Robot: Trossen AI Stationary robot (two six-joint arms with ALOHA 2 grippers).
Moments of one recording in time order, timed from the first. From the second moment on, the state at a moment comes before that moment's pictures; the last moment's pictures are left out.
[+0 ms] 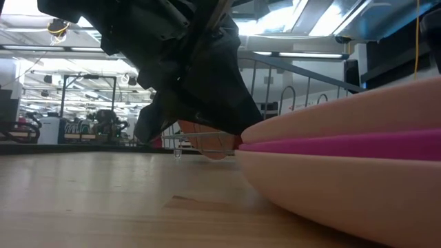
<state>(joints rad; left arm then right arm) -0.49 2.01 1.16 0.12 -0.41 -1.07 0.80 1.82 1.20 -0.57 -0.09 0.20</state>
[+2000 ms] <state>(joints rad) -0.59 1.81 1.16 0.43 -0.29 -0.22 0.79 1.81 1.64 -0.98 -0.01 0.10</state>
